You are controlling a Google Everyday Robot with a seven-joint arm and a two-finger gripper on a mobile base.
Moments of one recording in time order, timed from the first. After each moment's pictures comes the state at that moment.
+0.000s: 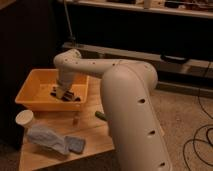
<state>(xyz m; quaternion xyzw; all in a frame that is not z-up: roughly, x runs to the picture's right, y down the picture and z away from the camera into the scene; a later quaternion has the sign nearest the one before) -0.238 0.013 0.839 -0.34 -0.06 0.31 0.89</state>
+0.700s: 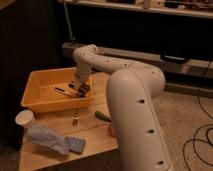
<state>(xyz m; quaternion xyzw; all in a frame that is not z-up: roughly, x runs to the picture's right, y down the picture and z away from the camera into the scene) -0.167 -0.040 0.892 -0.31 -0.03 0.35 0.88</state>
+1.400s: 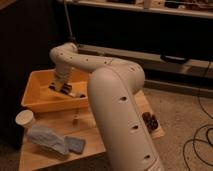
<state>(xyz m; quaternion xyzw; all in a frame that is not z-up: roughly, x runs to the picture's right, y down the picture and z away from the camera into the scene) -0.271 -0.017 0.852 -0.32 -0.08 0.27 0.90</state>
